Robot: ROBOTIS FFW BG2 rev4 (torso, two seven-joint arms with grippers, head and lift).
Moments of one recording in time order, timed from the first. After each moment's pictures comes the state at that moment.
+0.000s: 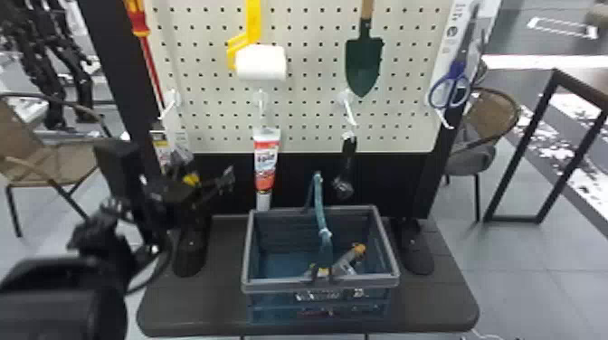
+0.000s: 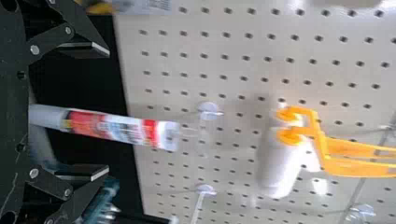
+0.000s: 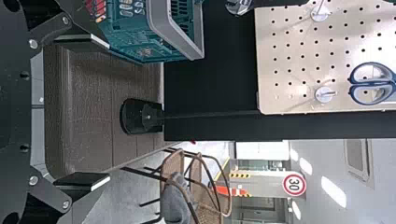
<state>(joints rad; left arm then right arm) -0.09 0.07 0.09 -1.88 0.12 0.43 -0.48 0.47 0.00 -0.17 -1.67 -0.10 -0.24 0.25</state>
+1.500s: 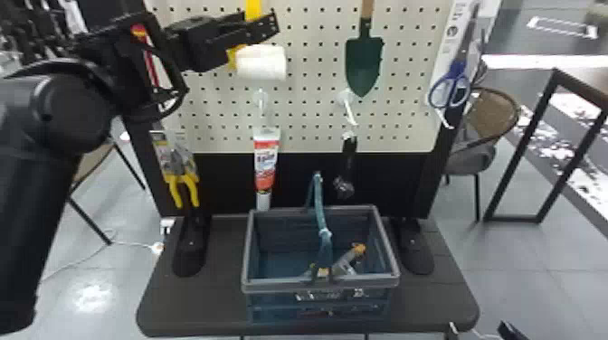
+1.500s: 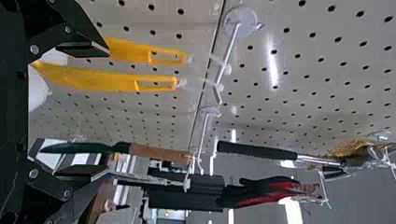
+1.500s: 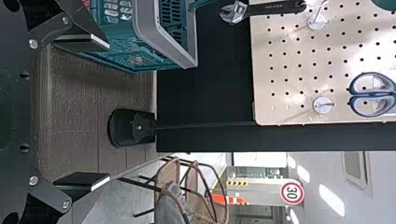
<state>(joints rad) -0.71 0.30 -0.13 -1.63 0.67 0.64 -0.62 0.41 0.00 -0.15 -1.64 -0.09 -0.22 0.26</state>
